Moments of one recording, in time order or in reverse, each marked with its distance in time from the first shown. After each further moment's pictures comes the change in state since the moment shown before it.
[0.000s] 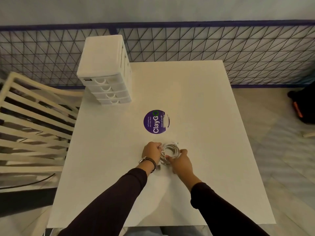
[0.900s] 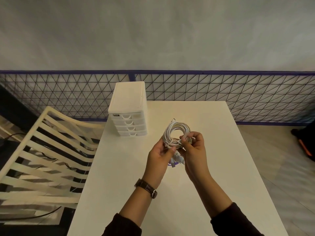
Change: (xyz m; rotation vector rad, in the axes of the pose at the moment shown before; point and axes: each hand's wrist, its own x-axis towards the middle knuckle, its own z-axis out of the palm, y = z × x) left_hand -0.095 0.086 -0.150 -0.956 0.119 0.324; right_hand -0.114 -0.172 -0.057 0.961 -0.044 -0.595
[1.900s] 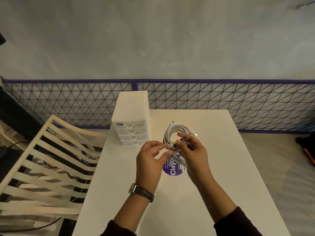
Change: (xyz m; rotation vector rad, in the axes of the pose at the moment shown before) left_hand 0.010 0.026 -0.022 0.513 0.261 0.350; right_hand 0.008 -0.014 0.014 -0.159 -0.043 -0.011
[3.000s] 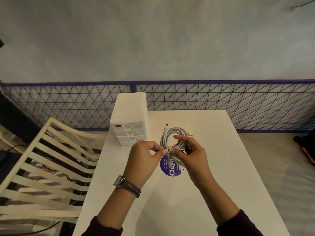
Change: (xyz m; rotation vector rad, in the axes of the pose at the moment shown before) left_hand 0.014 0.023 -0.030 0.301 -0.158 0.032; right_hand -0.009 -0.006 -0.006 -0.197 -0.067 -0.098
